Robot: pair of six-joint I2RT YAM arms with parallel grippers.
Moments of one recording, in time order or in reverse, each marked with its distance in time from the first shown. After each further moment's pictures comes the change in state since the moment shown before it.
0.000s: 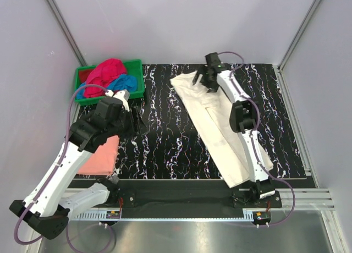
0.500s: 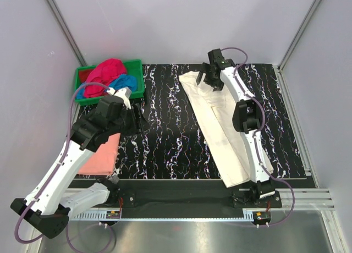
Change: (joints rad) left arm 0.000 0.019 0.002 0.058 0.016 0.003; right arm -0.071 -0.054 -0.002 -0.079 0.039 0.036
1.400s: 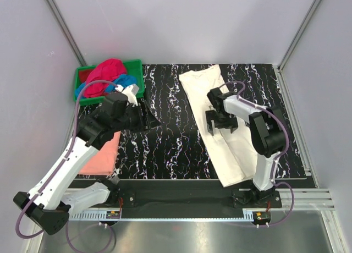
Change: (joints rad) left arm -0.026 0.048 -0.028 0.167 0.131 -0.048; right arm 0.108 -0.737 -1.296 0.104 0.147 -0.333
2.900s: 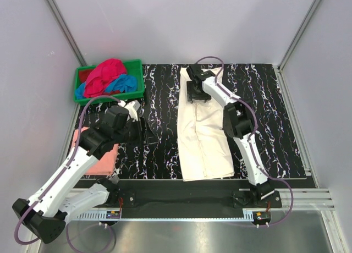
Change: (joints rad) left arm -0.004 -0.113 -0.196 -0.026 0.064 -0.008; right arm 0.089 0.597 0.960 -0.072 0.070 0.077
